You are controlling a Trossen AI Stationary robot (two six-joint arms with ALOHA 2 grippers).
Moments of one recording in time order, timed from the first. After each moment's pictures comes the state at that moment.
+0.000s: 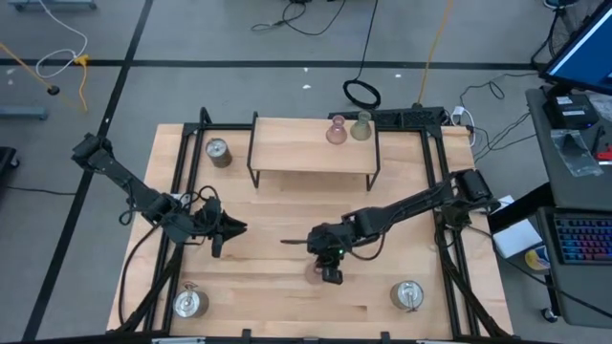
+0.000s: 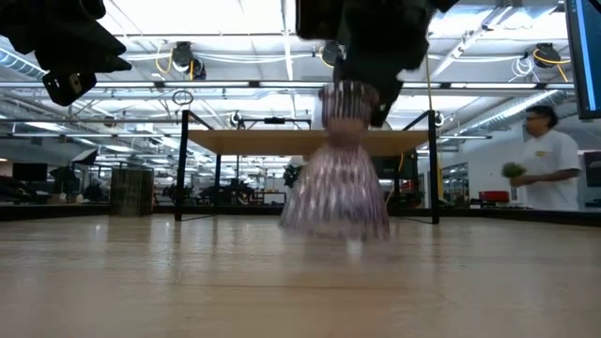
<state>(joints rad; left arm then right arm) -0.64 0.75 0.40 -0.11 -0.63 -0.84 0.27 1.83 1.30 -0.39 -0.23 0.43</state>
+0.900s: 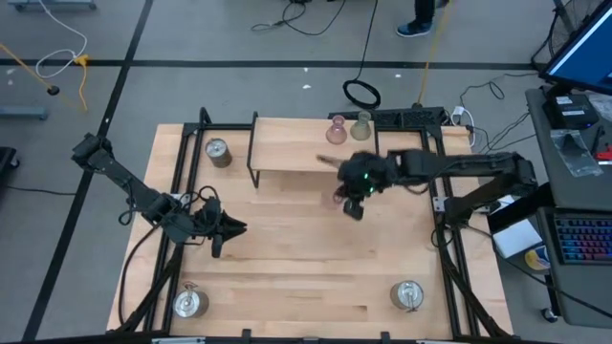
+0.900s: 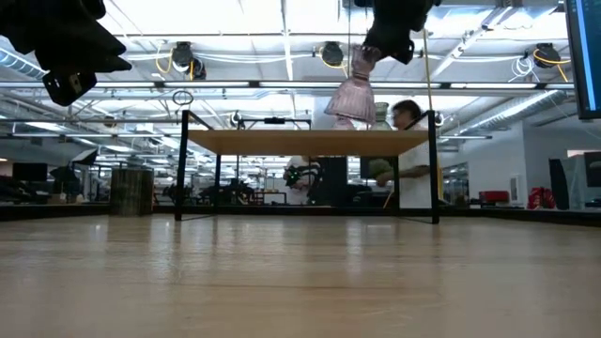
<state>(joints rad) -0.64 0.75 0.40 -0.11 -0.63 -0.84 -0.04 1.41 1.30 -0.73 0.00 0.26</state>
